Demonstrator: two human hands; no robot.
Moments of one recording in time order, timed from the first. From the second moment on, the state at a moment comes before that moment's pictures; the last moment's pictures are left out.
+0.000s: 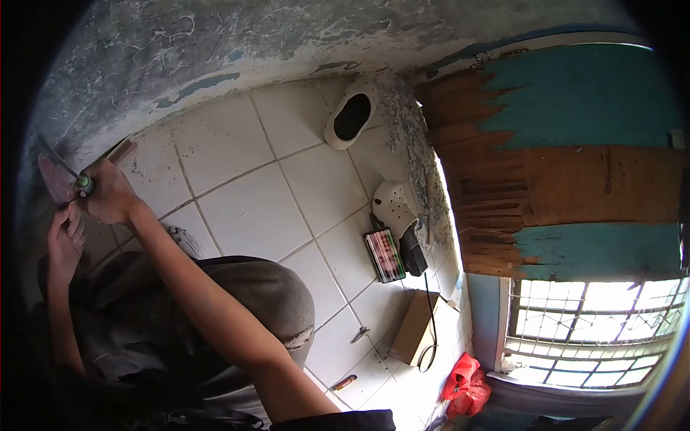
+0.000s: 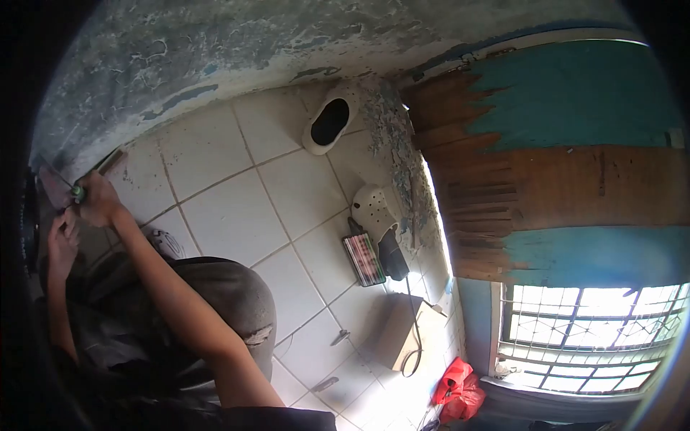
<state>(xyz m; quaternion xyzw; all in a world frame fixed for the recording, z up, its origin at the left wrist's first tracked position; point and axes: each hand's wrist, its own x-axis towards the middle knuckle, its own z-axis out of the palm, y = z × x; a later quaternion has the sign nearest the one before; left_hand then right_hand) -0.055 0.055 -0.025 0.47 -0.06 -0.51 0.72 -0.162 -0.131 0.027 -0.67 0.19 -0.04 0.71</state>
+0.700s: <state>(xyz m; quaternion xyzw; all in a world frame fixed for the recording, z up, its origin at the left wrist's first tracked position) -0.072 0.056 -0.013 0.51 0.03 -0.52 0.69 -0.168 -0.116 0.009 -0.82 0.12 -0.20 0.52</state>
